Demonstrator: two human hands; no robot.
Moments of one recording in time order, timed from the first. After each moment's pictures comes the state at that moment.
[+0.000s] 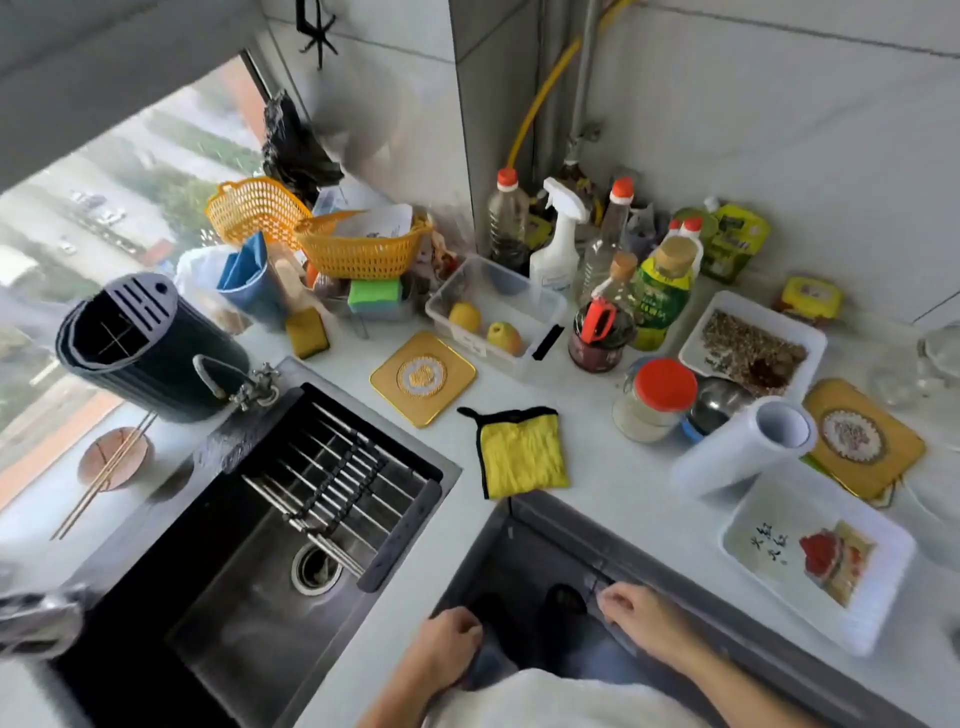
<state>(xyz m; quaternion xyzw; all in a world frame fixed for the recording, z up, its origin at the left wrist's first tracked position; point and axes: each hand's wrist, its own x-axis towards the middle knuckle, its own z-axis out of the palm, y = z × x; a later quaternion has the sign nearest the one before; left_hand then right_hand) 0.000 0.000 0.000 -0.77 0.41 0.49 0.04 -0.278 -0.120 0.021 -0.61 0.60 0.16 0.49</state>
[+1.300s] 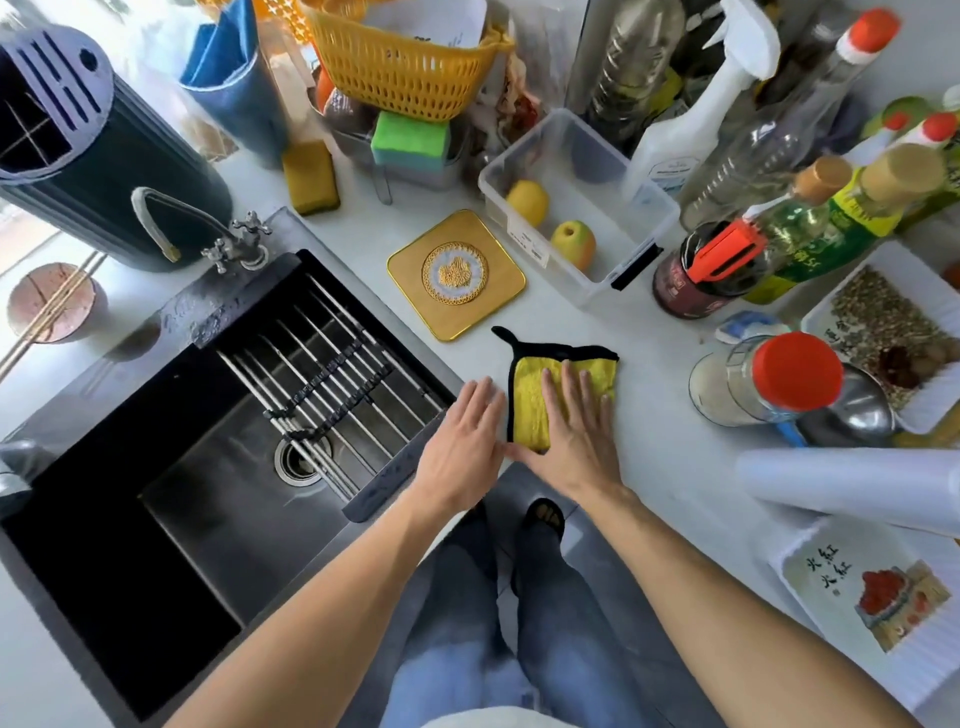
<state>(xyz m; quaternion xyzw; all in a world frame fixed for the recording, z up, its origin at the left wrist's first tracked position) 0.049 -0.132 -0.034 -0.75 0.63 0.22 -0.06 -0.113 -0.234 -0.046 -0.85 0.45 0.14 0.22</state>
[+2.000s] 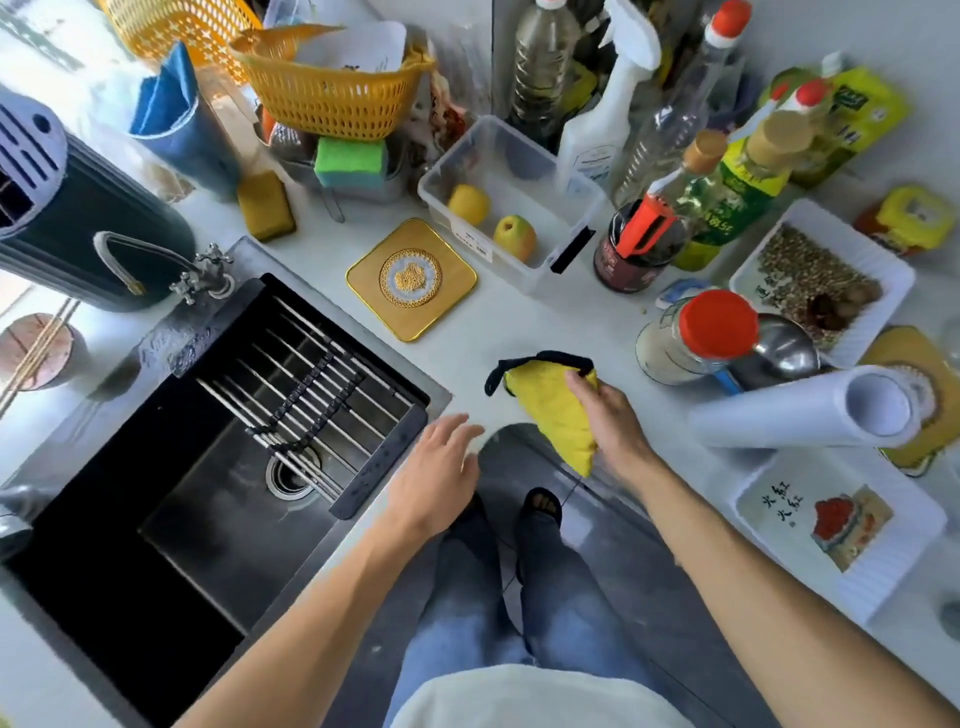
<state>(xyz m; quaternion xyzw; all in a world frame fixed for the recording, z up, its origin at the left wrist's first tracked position) 0.025 -0.101 0.010 -0.75 0.57 0.31 -0.10 -0.177 -0.250 0.023 -0.46 0.59 -0.17 0.64</state>
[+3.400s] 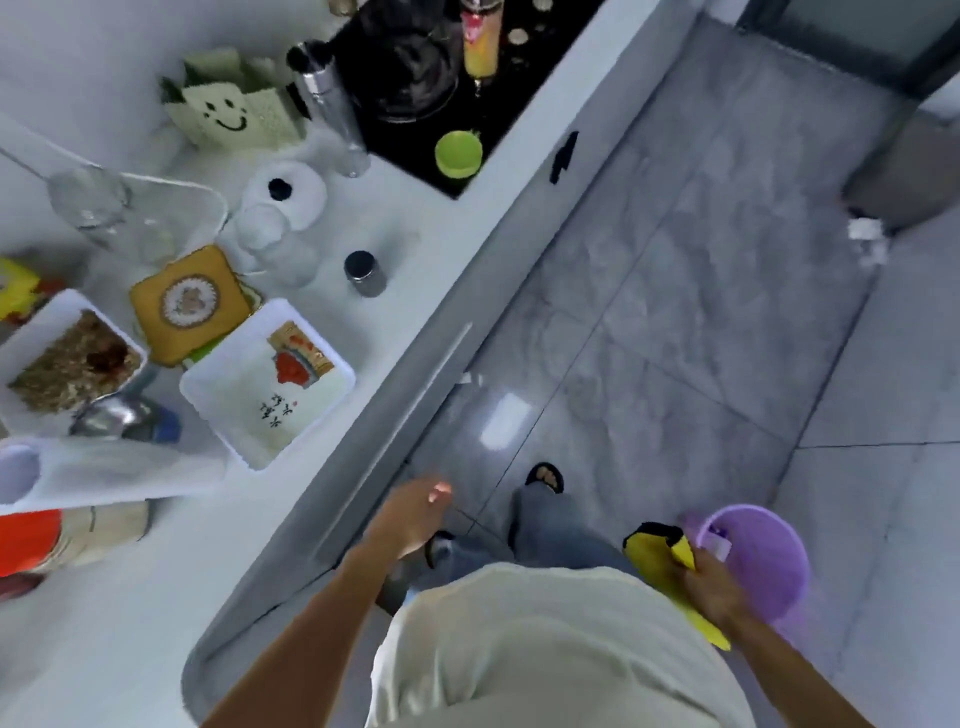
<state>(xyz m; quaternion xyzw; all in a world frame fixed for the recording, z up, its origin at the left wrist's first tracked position) -0.329 -0.049 -0.010 -0.25 0.83 0.36 0.35 -0.379 0.354 -0.004 0.24 0.83 -0.29 0.42</state>
